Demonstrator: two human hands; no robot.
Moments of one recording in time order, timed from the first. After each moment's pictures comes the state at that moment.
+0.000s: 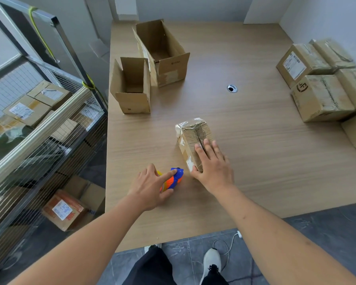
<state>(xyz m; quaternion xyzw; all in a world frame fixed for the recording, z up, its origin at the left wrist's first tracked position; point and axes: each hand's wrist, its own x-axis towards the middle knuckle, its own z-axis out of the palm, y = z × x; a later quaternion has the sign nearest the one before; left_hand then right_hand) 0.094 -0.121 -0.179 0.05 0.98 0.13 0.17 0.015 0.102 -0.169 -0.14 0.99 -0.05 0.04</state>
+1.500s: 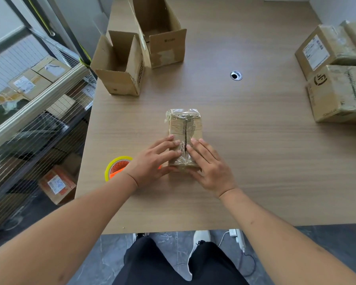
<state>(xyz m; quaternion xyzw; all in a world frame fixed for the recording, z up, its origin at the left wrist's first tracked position) 0.036 -0.052 -0.199 0.25 0.93 0.25 -0.11 -0.018 0.201 -0.220 -0.41 0.87 -0.22 -0.13</state>
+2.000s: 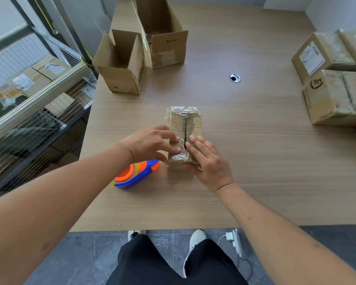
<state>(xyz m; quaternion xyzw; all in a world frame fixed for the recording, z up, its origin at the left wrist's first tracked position) -0.006 -0.078 -0.164 0.36 0.92 0.15 0.00 -0.017 0.195 -0.218 -0.38 0.89 -0.21 -0.16</state>
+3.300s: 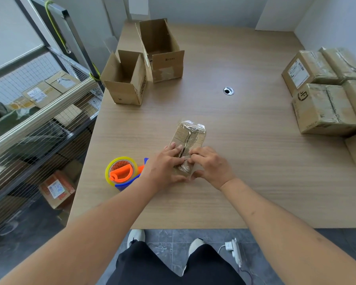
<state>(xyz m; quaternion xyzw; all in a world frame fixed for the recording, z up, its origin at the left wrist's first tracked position) 0.052 0.014 -0.164 0.08 0.96 0.25 -0.02 -0.034 0.219 -0.176 -0.45 0.86 -0.24 -0.01</state>
